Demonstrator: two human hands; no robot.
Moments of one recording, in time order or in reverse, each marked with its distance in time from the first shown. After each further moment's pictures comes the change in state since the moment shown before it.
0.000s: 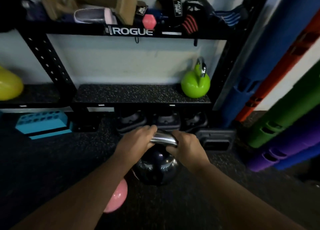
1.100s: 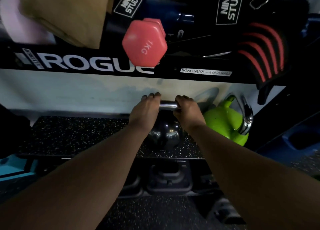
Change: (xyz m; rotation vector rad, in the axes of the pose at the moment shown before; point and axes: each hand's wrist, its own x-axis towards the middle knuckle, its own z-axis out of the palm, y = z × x) left_hand 0.476 -0.219 0.097 -0.029 0.125 -0.176; right_hand 0.525 0.152 0.038 -0.175 0.063 -0.040
